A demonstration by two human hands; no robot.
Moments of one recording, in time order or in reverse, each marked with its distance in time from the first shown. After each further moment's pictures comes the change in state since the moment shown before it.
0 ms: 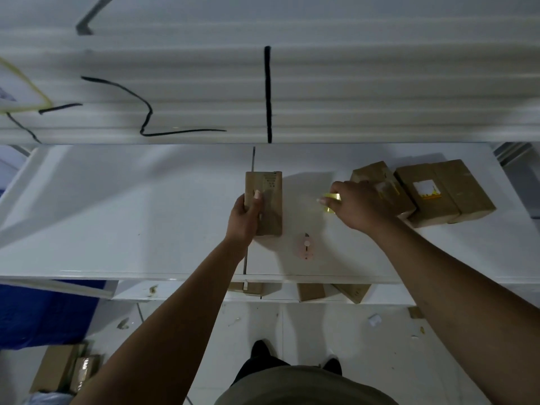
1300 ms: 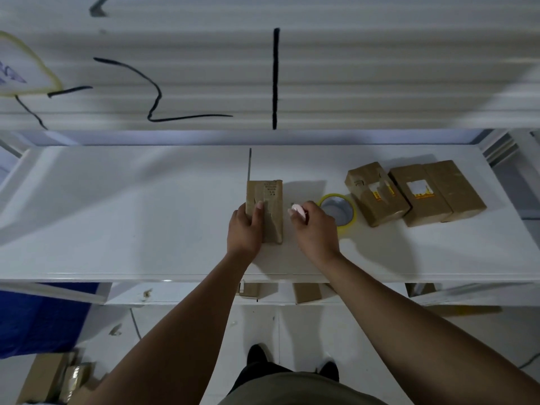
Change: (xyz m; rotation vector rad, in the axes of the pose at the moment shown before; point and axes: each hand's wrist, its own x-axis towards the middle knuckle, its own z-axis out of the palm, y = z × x) left_hand 0.001 -0.034 0.006 0.347 0.141 0.238; right_hand -0.043 -0.091 0.059 0.611 0.230 0.277
